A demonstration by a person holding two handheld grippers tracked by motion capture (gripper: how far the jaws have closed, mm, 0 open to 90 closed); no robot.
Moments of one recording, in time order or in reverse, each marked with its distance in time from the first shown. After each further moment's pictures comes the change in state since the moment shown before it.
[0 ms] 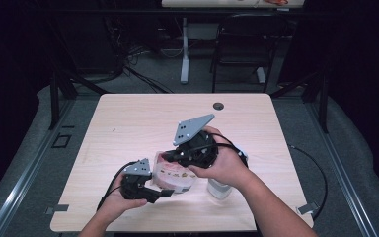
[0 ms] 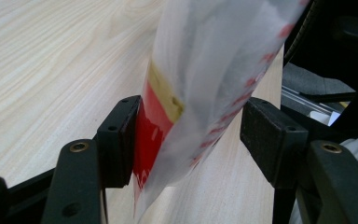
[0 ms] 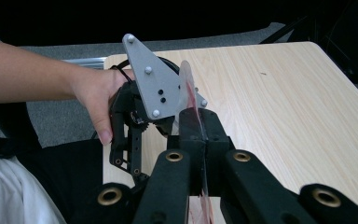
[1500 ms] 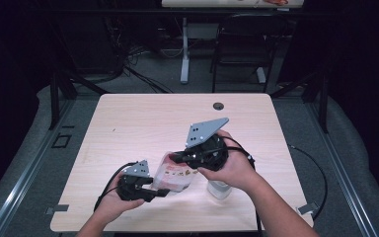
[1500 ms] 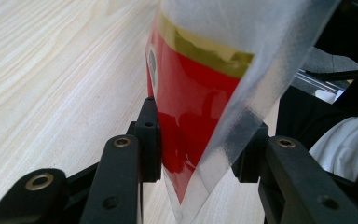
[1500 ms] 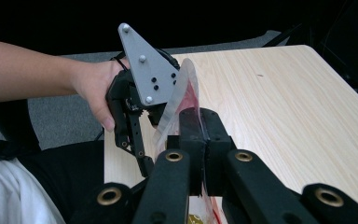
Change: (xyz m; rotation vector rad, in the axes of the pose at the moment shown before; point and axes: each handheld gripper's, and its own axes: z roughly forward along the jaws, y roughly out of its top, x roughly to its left) left arm -0.005 0.002 -0.009 0.101 0.024 0.012; right arm -0.002 -0.019 -0.013 -0.052 0.000 0.019
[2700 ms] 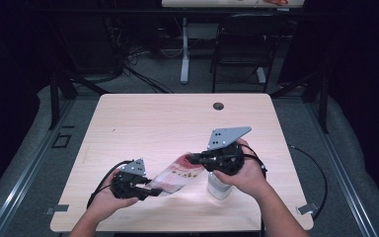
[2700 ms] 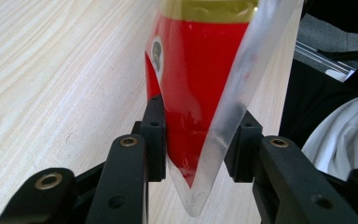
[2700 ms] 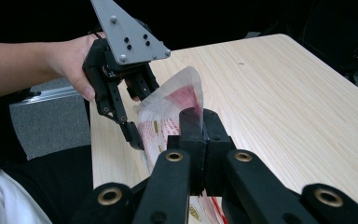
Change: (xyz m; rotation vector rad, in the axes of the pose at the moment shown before) left arm 0.003 0.002 -0.014 0.102 0.047 -0.012; right arm -0.010 -0.049 -0.013 -0.071 -0.060 0.097
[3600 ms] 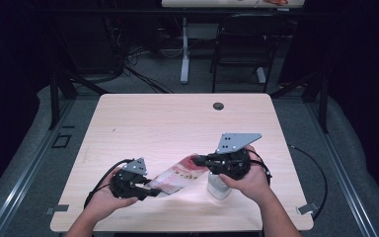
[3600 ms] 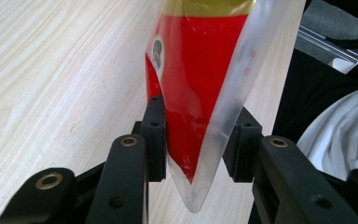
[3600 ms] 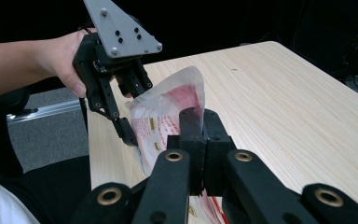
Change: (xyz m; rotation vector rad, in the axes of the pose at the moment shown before) left arm -0.007 0.010 -0.009 0.064 0.023 -0.006; right arm 0.000 -0.019 -0.007 -0.071 -0.021 0.033
